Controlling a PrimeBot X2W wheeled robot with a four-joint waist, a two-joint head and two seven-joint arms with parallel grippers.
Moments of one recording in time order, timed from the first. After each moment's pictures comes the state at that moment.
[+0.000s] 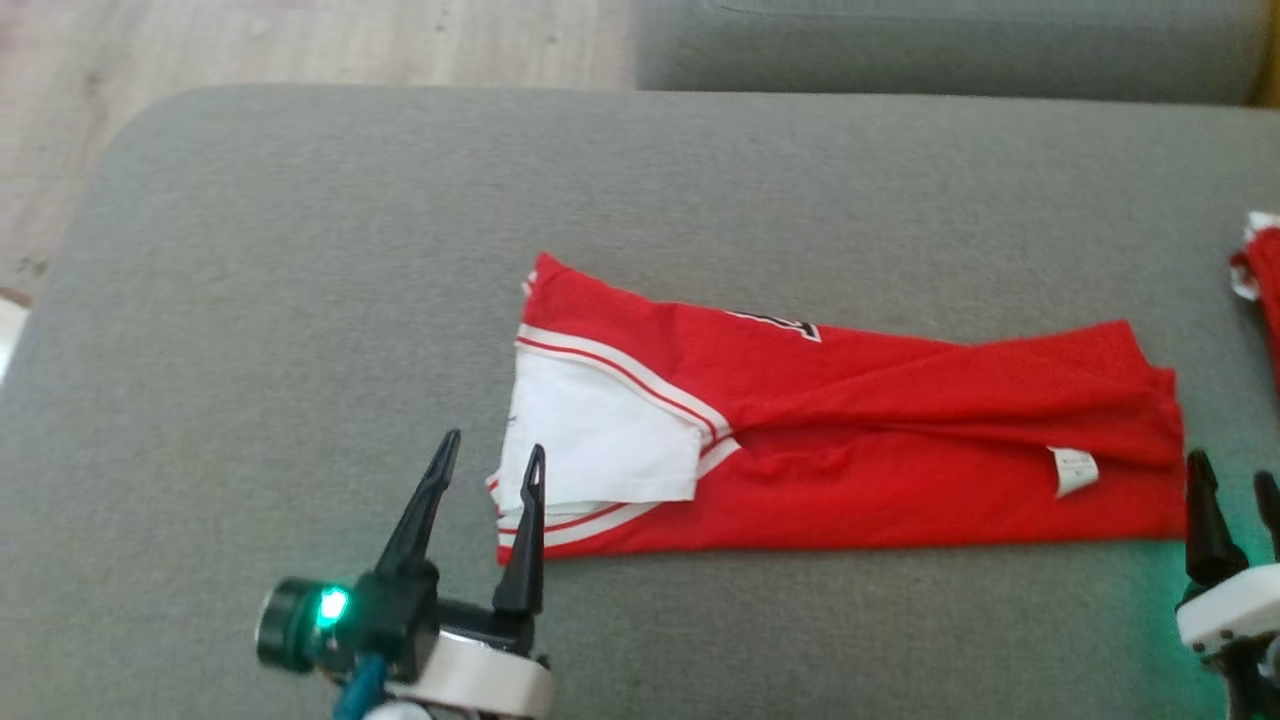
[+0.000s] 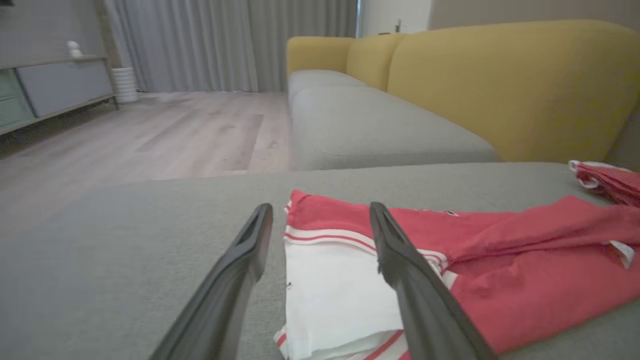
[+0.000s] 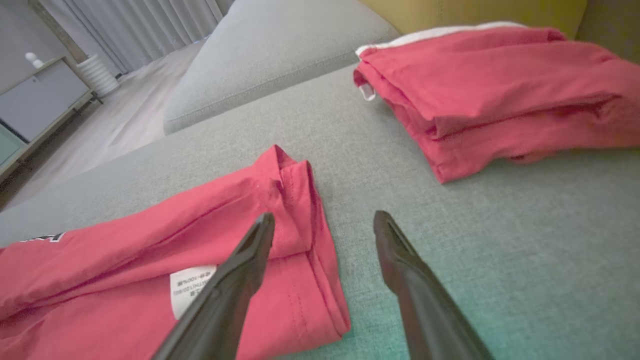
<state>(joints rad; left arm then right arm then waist) -0.25 0.46 -0.93 -0.02 -0.65 0.50 -0.25 -0.01 -0.30 -0.10 0.40 0.59 0.12 -0.06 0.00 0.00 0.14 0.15</state>
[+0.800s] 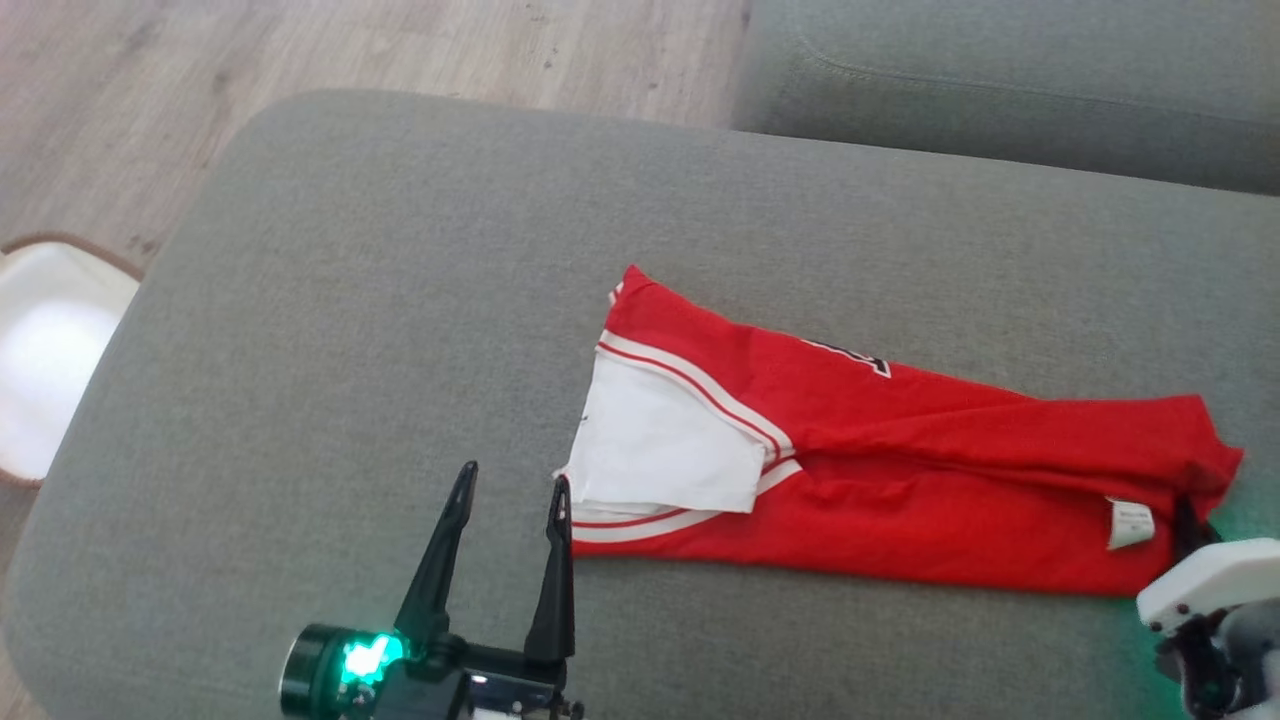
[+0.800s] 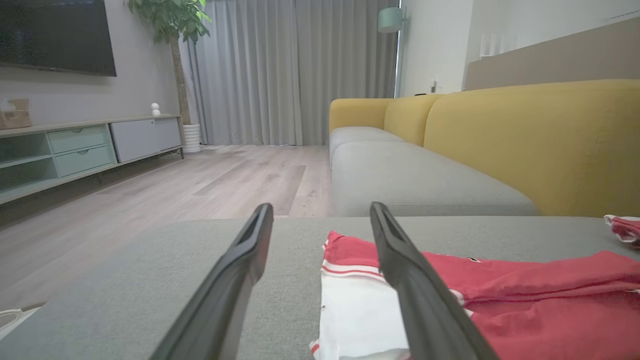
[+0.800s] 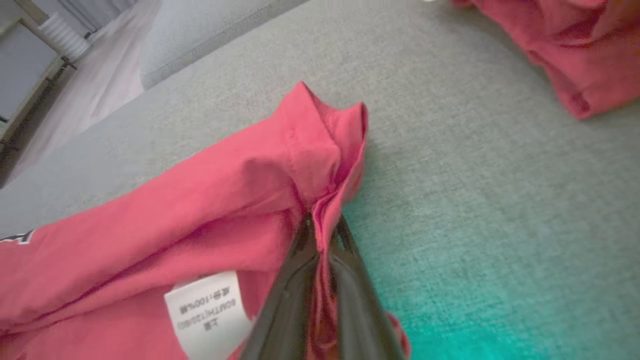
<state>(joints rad) 0.03 0.21 -0.61 -0.09 -0.22 0.38 -0.26 -0.20 -0.16 -0.31 0.72 0.43 0.12 0.11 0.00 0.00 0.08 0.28</state>
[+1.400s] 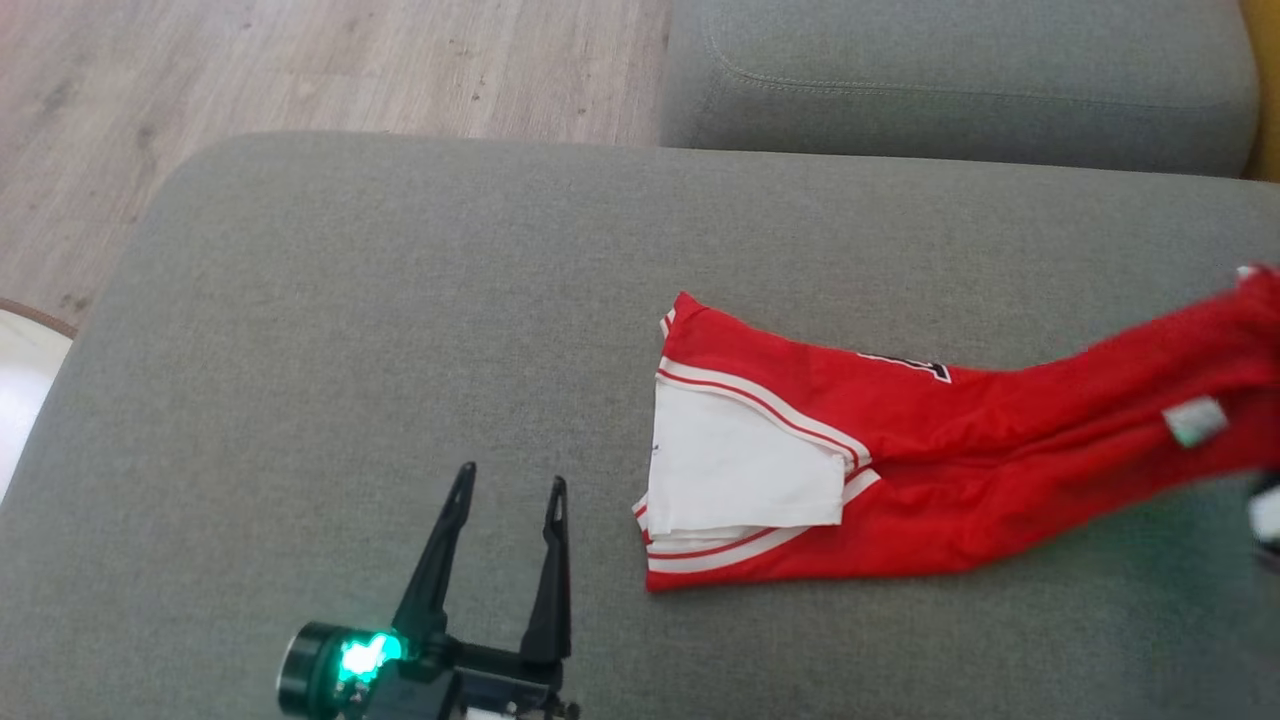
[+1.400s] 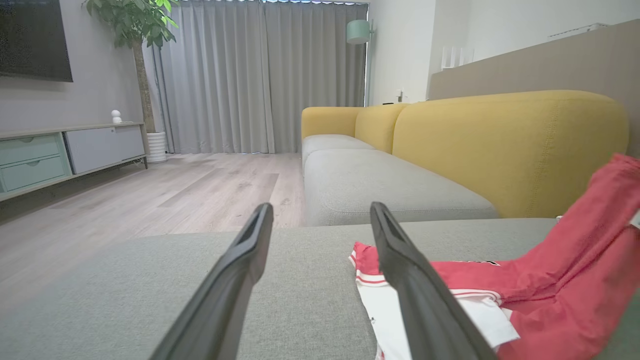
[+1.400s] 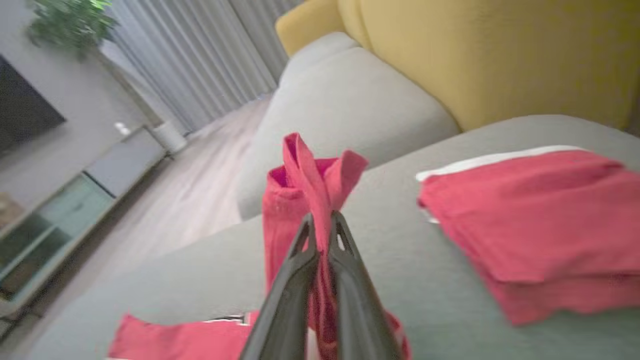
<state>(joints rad) 0.07 0.14 -0.51 -0.08 -0.16 0.26 -0.26 -0.09 -0.29 -0.24 0.19 0.70 0.12 0.22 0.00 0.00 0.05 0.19</state>
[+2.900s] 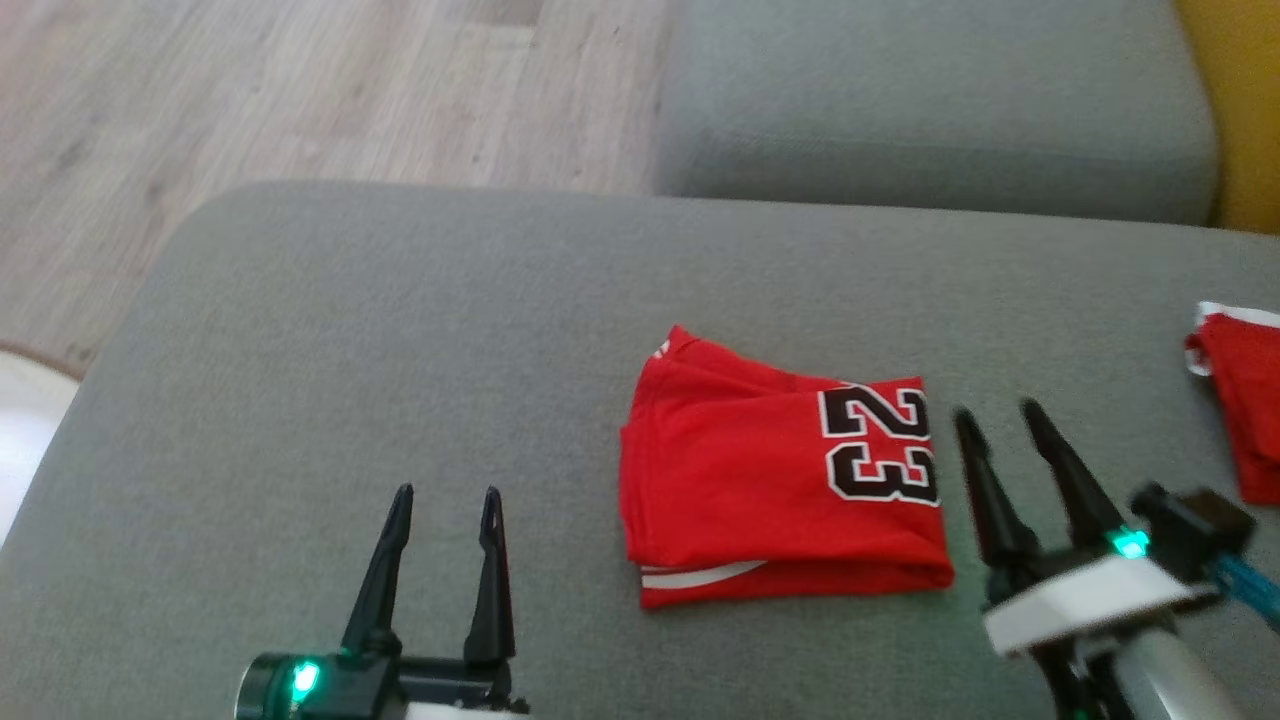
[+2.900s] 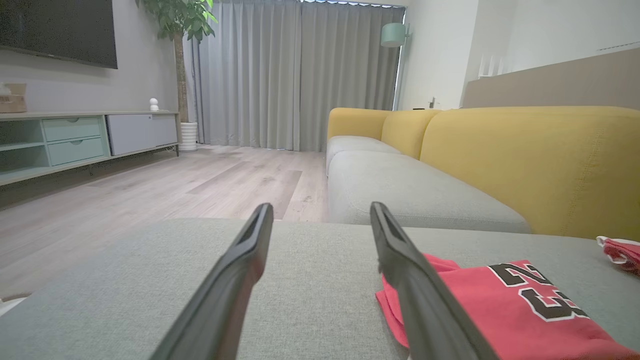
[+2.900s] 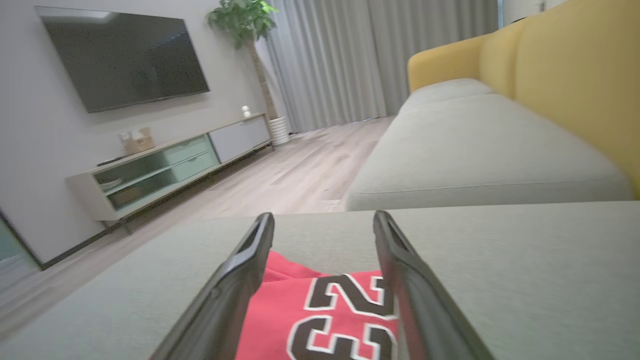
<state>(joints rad) 0.12 0.07 -0.35 0.00 -0.16 0.16 -0.26 -0.07 -0.25 0.30 0.24 0.52 0.12 -0.23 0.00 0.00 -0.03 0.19</state>
